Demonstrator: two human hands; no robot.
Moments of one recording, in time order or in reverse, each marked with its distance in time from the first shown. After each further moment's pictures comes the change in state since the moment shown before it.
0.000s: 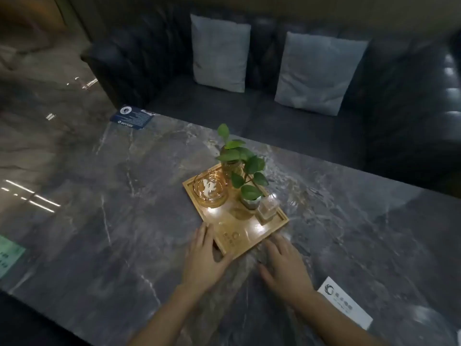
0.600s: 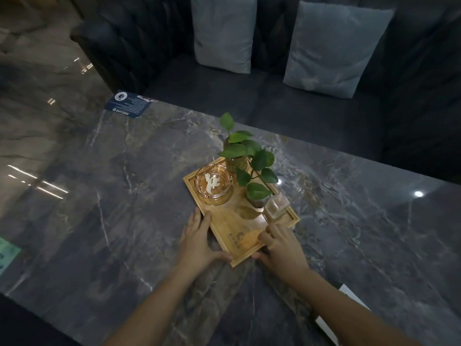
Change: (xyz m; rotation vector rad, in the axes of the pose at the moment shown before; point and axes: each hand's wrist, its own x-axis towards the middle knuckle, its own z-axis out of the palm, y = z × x) left_hand 0.052 -0.017 -0.019 0.010 -0.136 -0.089; right_hand 0.065 0.004 0.009 -0.134 0.009 -0.204
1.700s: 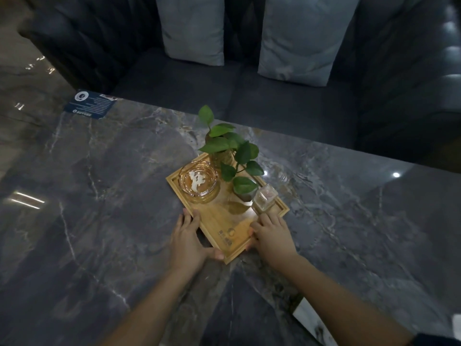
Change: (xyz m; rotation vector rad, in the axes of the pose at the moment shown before) left_hand 0.000 0.051 0.010 -0.038 0.009 -0.074; right_hand 0.003 0.035 -0.003 -0.019 -0.076 0.139
